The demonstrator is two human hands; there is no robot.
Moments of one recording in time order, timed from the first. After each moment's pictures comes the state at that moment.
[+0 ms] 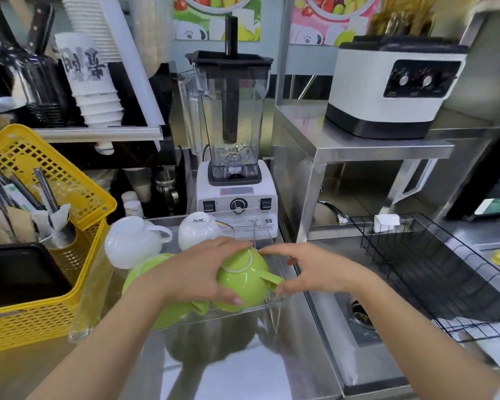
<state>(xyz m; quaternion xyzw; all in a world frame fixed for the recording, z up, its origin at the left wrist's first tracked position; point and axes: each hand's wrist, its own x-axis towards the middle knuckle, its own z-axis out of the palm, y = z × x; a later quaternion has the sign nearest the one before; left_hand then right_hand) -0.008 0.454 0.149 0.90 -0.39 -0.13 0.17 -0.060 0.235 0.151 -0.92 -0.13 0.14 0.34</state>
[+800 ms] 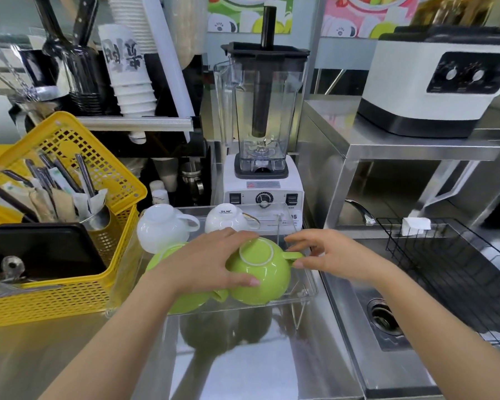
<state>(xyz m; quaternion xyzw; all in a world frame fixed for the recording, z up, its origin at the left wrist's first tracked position) -0.005 0.482 0.141 0.92 -0.33 -0.10 0.20 -0.038 0.237 0.140 -0.93 -0.10 0.09 0.33</state>
